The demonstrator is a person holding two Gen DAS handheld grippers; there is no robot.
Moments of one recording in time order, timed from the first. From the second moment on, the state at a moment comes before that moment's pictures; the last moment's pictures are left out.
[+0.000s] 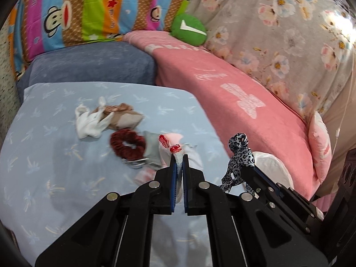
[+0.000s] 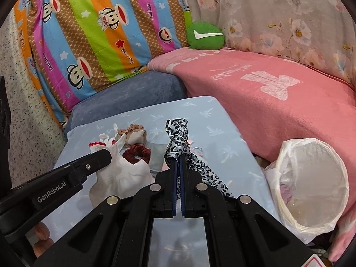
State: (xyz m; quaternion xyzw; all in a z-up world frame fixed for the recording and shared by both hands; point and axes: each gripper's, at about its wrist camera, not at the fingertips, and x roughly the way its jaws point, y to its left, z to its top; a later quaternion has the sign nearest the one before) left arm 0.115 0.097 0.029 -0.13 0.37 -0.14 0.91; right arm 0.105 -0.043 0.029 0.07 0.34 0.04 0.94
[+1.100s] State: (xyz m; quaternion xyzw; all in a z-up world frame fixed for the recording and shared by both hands) left arm 0.126 -0.121 0.038 -0.08 0.41 -0.34 0.84; right arm 0.058 -0.257 0.008 0.14 0.33 -0.11 0.93
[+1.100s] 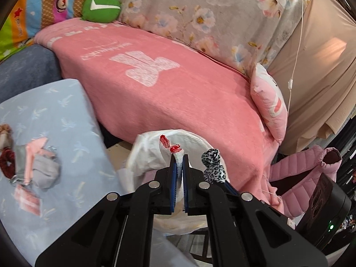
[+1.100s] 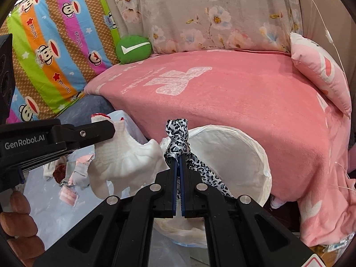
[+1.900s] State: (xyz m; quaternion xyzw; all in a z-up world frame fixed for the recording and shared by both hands) left arm 0.134 -0.116 0.016 -0.06 0.40 -0.27 0.87; right arm 0.060 -0.271 -0.016 0.16 0.34 -0.11 0.92
